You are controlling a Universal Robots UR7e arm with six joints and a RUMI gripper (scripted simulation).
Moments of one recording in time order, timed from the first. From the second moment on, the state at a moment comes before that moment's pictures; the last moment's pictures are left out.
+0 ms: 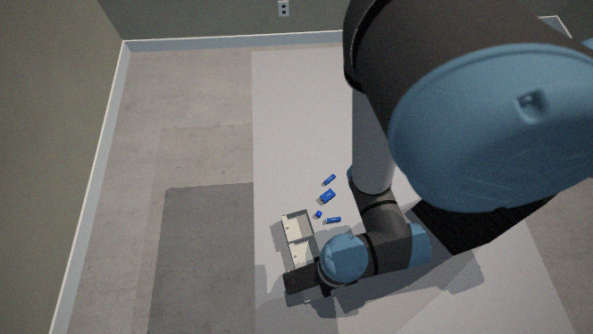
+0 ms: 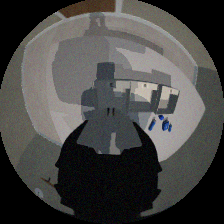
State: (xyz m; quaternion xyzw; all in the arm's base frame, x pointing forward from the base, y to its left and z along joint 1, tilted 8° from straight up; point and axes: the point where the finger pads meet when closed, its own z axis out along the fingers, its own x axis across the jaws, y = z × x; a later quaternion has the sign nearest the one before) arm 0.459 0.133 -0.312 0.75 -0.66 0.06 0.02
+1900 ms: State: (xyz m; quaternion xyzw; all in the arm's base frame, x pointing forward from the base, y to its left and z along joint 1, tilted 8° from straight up) arm 0.462 0.128 -0.349 0.75 -0.66 0.06 0.02
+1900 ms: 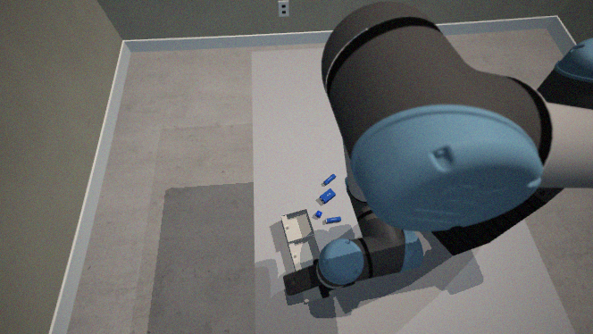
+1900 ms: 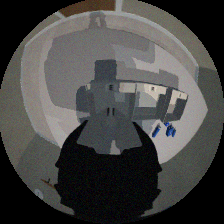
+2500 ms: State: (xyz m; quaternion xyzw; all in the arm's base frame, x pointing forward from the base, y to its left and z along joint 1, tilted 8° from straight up) arm 0.461 0.130 -0.336 0.75 -0.66 0.06 0.02
